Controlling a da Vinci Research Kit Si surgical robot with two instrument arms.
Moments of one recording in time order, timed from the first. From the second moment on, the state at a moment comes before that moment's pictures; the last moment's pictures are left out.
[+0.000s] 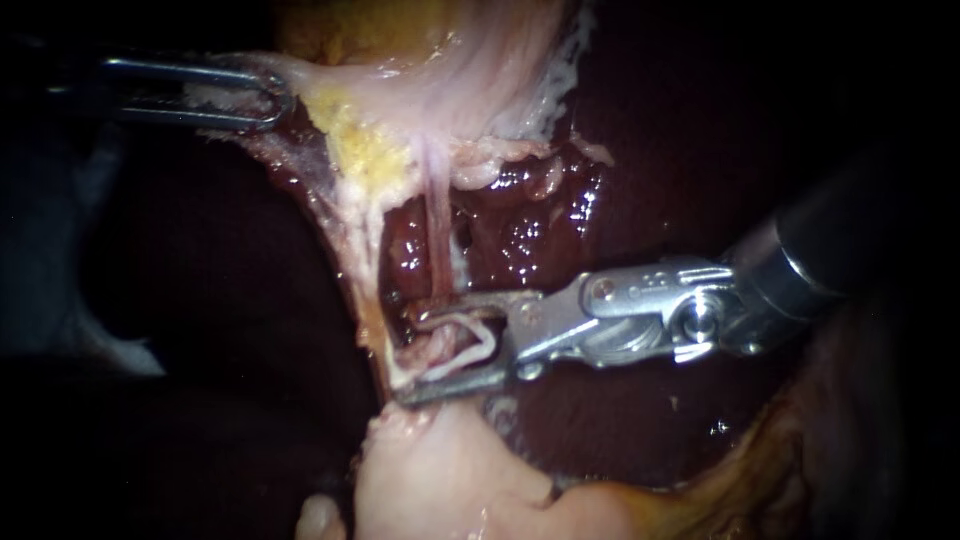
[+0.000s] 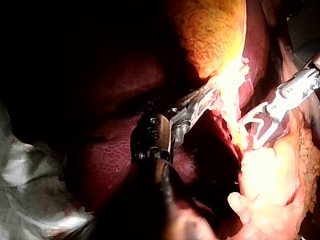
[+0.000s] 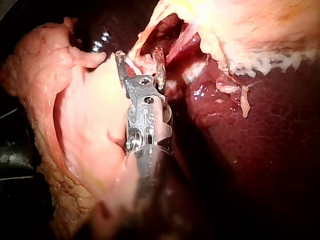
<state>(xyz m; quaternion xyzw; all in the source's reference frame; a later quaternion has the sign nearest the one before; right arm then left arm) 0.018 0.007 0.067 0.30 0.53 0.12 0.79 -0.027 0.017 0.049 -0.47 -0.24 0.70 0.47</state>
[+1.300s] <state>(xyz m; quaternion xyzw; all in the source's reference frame) 0.027 0.003 0.064 0.35 0.59 0.03 0.73 -0.027 0.017 0.049 -0.47 -0.24 0.70 0.47</state>
